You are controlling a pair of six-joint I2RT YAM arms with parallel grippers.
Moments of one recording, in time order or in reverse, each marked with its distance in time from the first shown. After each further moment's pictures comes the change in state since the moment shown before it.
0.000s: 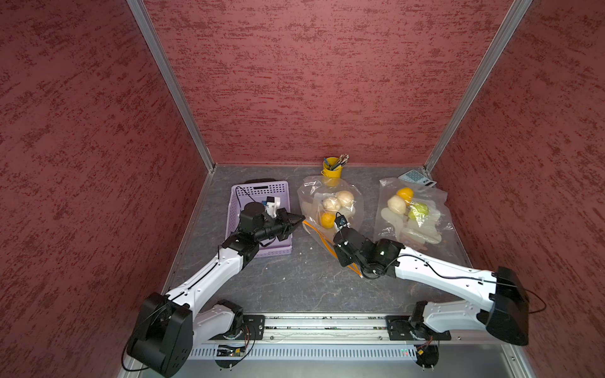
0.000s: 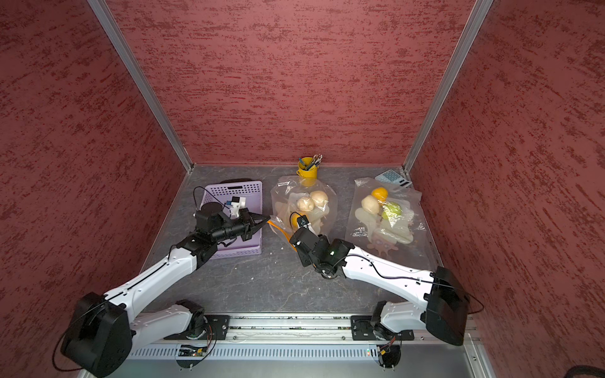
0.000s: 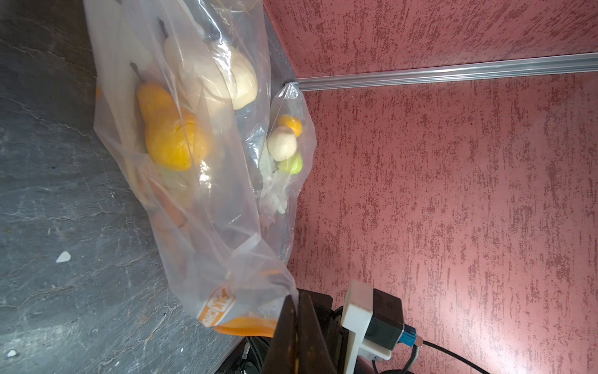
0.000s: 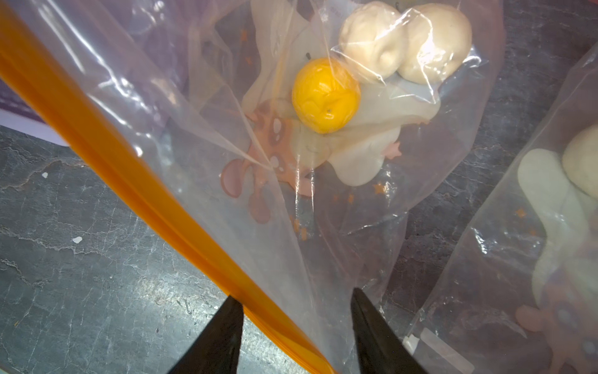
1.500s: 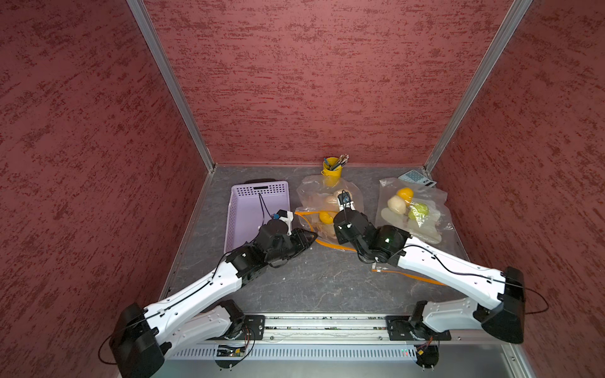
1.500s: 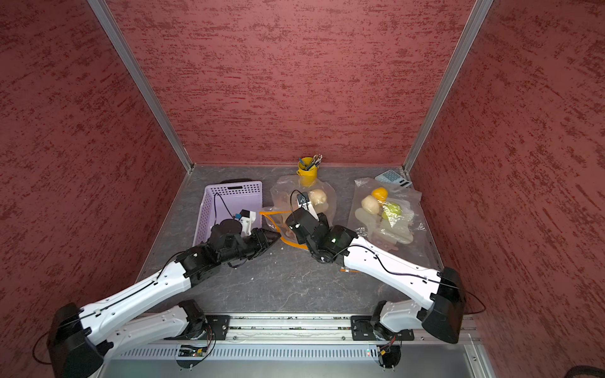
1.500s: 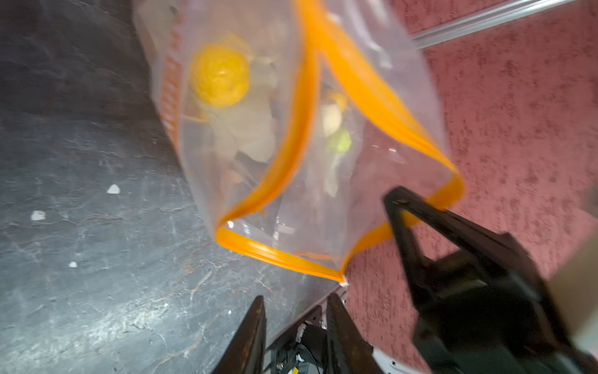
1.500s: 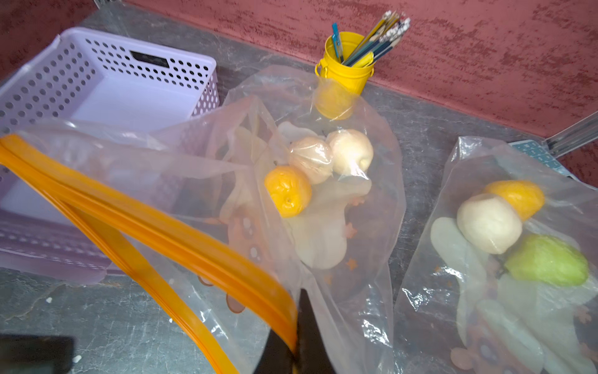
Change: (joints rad) left arm -0.398 -0.120 0.051 -0.324 -0.484 0.072; right arm -0.016 0.007 0.231 -0.014 0.213 -0.043
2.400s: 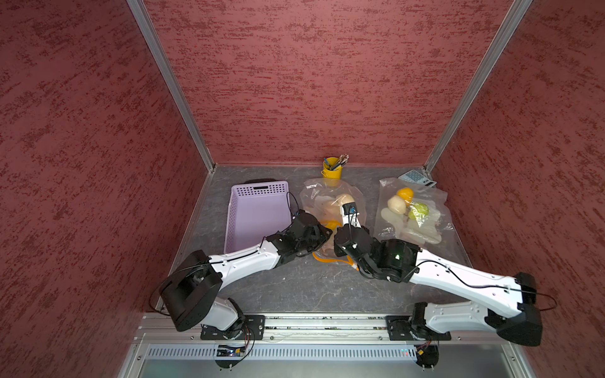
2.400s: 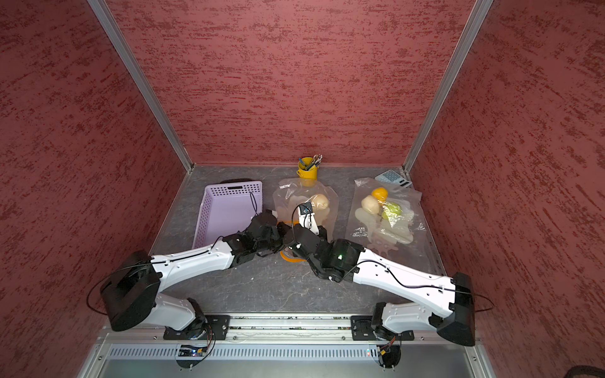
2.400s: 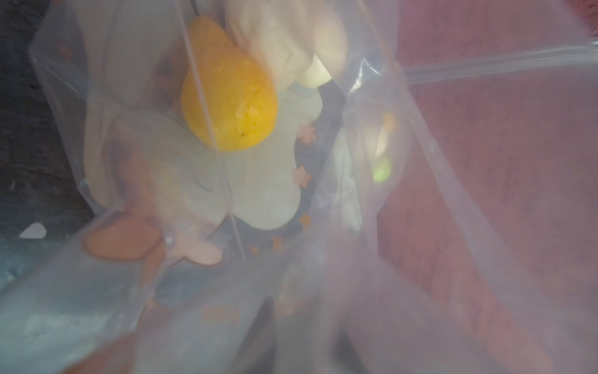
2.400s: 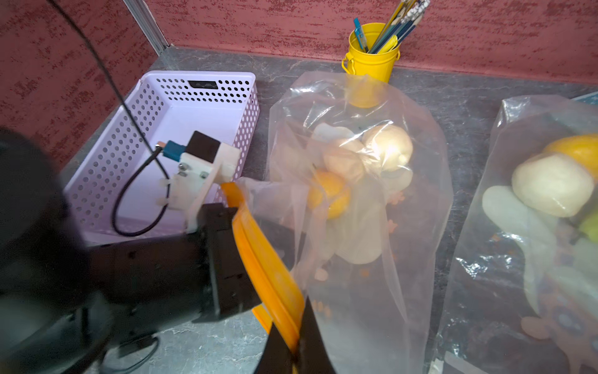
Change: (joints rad) left arm -0.045 0.459 0.134 0.207 -0.081 -0.138; right arm 0.166 -0.088 -0.042 -0.037 0.030 0.270
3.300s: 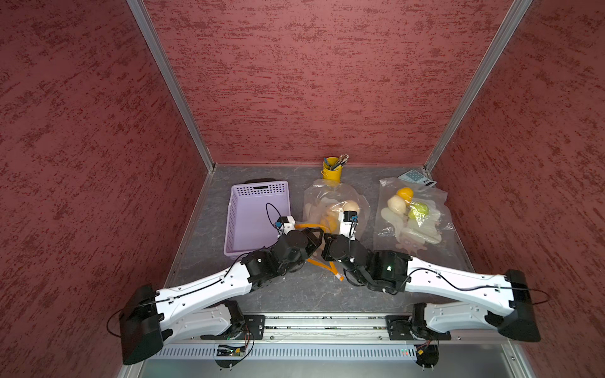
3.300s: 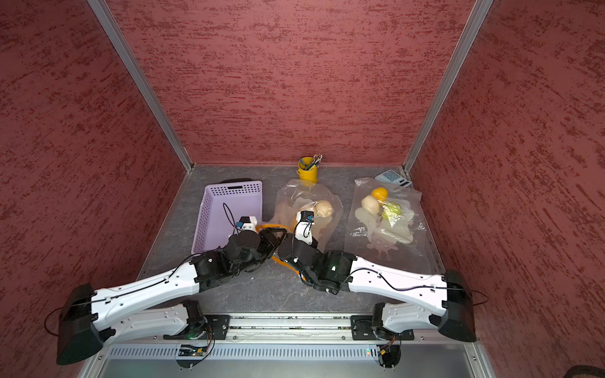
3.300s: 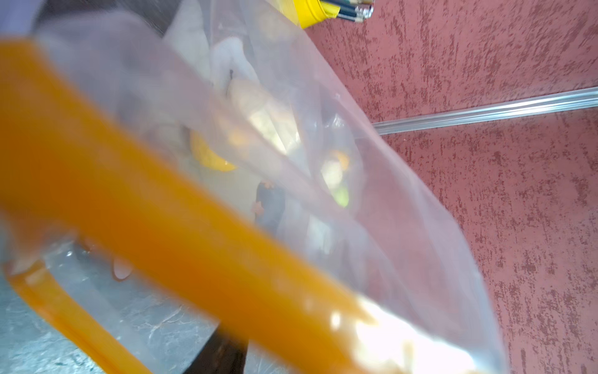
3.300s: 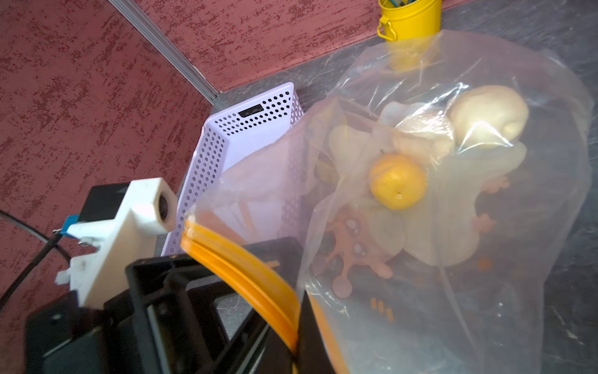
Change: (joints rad) left arm -0.196 -0.431 -0.114 -0.205 -0.393 -0.112; right arm 0.080 0.024 -0.111 0.269 -0.009 0.315
